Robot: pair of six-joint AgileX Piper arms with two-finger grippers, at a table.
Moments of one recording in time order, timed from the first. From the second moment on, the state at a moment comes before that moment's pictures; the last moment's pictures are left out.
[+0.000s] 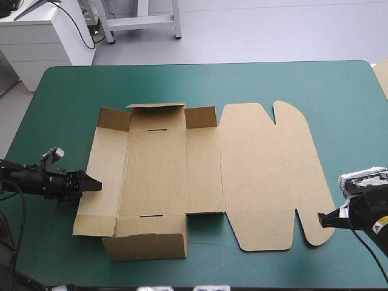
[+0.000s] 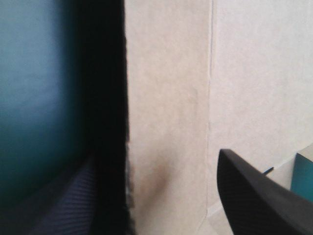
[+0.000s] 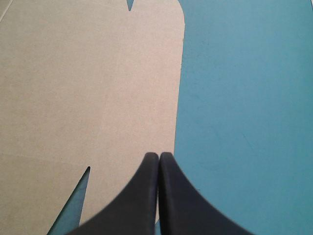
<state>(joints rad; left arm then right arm) 0.53 1.66 -0.88 -0.77 1.20 0.87 0.07 0.56 -0.76 -0.06 0.90 -0.14</state>
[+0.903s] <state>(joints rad) 0.53 1.66 -0.75 -0.86 1.25 0.92 0.07 0.56 -0.76 -0.06 0.90 -0.14</state>
